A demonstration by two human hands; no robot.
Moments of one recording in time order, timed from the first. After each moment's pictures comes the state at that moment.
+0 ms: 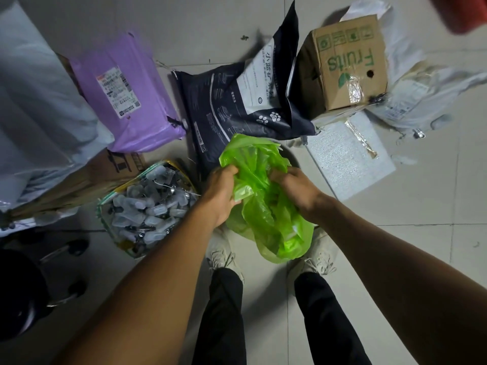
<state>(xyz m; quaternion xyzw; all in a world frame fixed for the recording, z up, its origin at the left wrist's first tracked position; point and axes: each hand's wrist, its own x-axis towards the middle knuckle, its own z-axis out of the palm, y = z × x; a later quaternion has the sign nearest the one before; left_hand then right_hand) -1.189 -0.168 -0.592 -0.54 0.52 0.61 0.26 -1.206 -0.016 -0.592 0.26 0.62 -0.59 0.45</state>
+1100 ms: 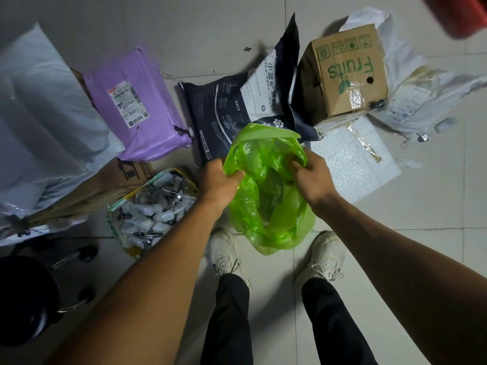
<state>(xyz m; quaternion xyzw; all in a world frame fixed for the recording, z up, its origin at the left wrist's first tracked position) -1.194 -0.189 -0.600 -0.35 0.80 0.44 0.21 -1.222 -0.006 -0.609 0.24 0.75 -0.54 0.29</state>
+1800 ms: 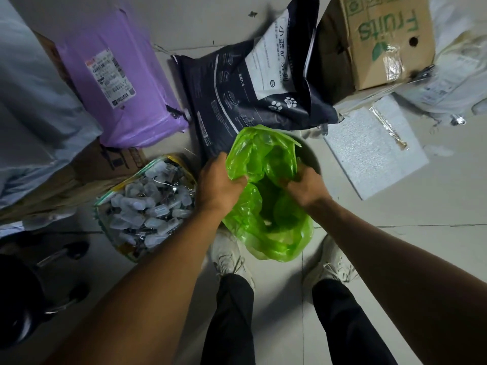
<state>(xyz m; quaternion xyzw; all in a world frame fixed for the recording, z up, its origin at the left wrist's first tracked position) -1.171 -0.199 -0.656 -0.25 0.88 0.30 0.25 -1.190 -0.019 -0.685 0.18 0.82 -0.36 0.40</state>
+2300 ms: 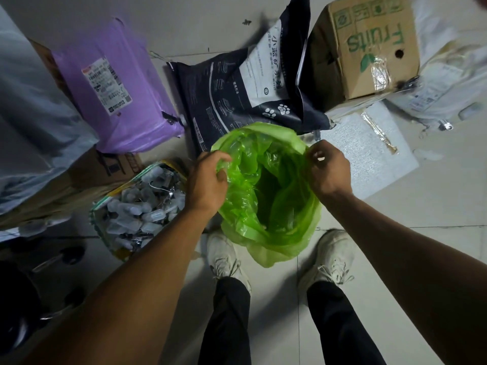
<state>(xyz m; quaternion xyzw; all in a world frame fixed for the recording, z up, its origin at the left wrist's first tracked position) -1.181 -0.212 -0.652 -0.20 0.90 0.33 0.20 -1.220 0.014 -0.674 0.18 0.88 -0.39 0.22</state>
